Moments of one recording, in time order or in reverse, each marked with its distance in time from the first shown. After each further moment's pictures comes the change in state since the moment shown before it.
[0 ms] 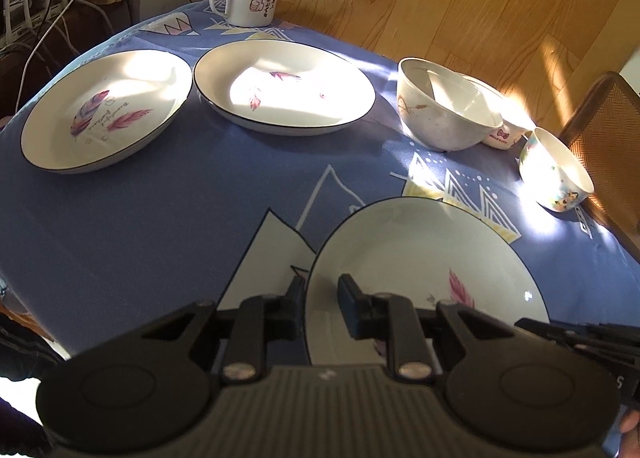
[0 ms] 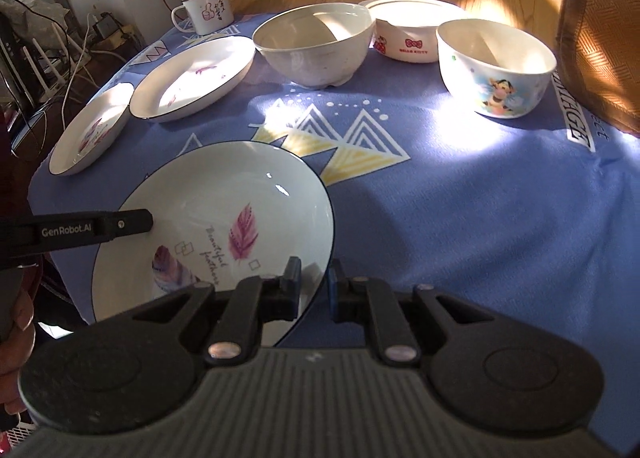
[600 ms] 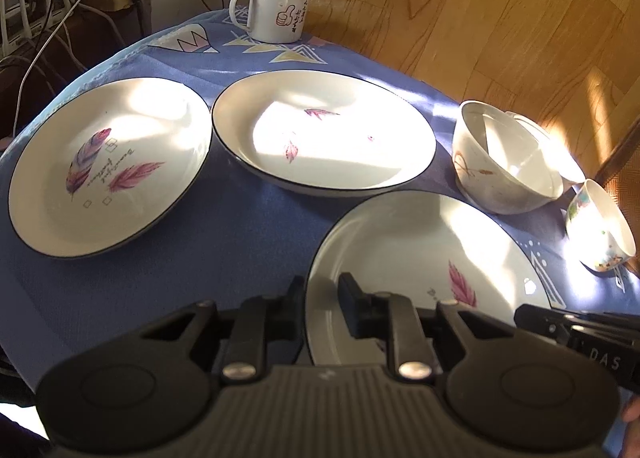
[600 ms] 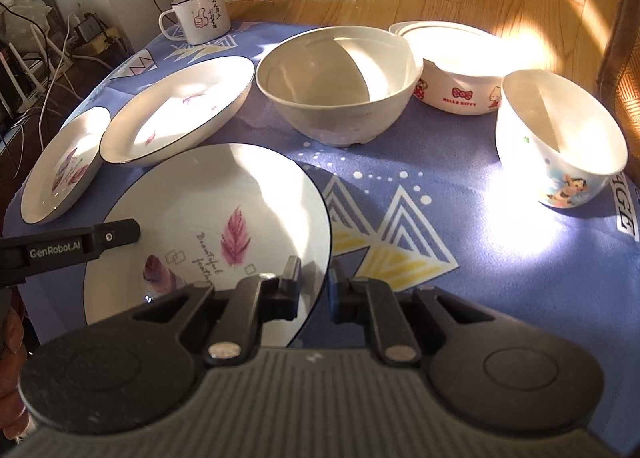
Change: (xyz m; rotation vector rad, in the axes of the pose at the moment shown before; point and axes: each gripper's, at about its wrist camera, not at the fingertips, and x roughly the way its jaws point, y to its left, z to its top) left arm 0.040 0.031 0.070 -0.032 -0.005 0.045; right arm 0.055 0.027 0.069 -0.032 0.025 -0.025
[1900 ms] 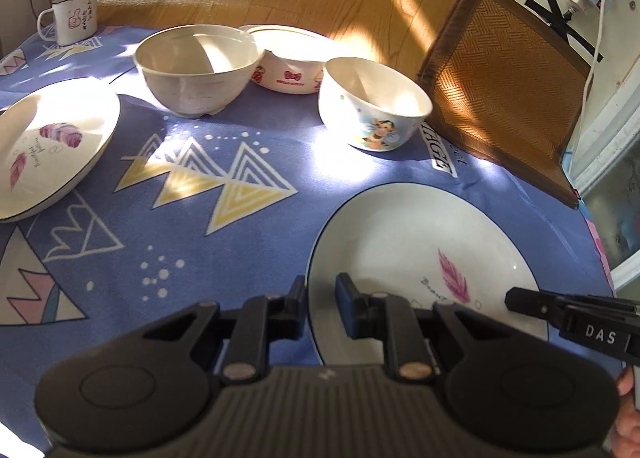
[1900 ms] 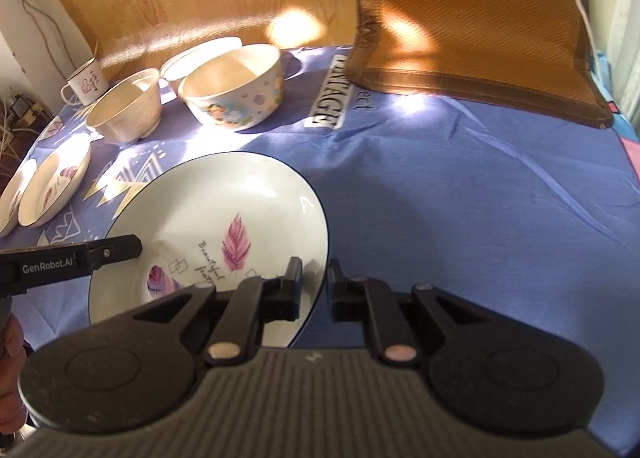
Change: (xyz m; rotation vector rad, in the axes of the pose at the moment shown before) left arm -0.026 -0.191 -0.090 0.227 0.074 -0.236; right arm -0.128 -0.178 -0.103 0.199 -0.073 -0.109
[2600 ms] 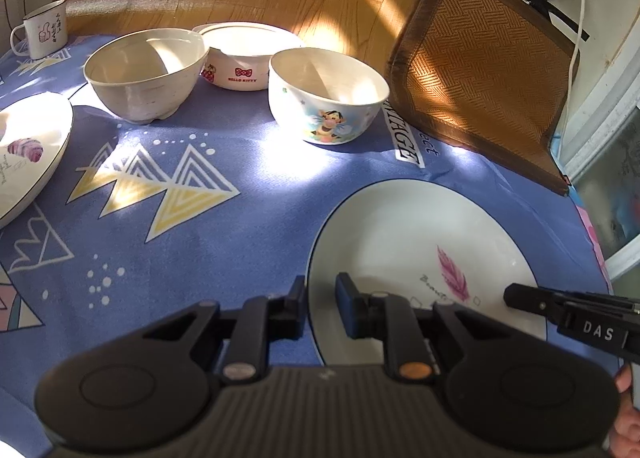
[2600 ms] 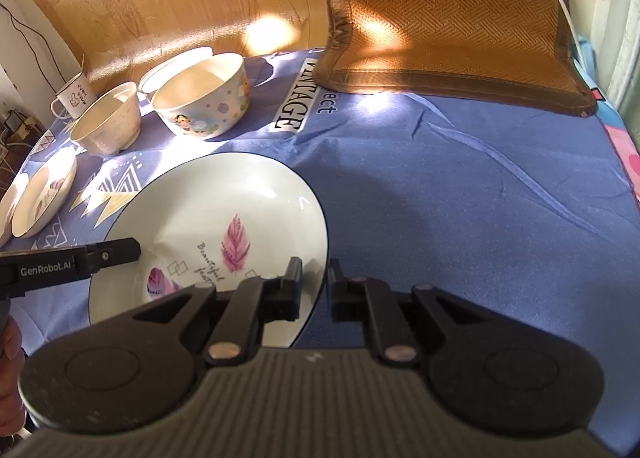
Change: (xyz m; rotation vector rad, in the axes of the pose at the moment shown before) left arm 0.015 -0.049 0.004 0.043 0.021 0.001; right arm -0.009 -0.044 0.000 0.049 -0.019 -0.016
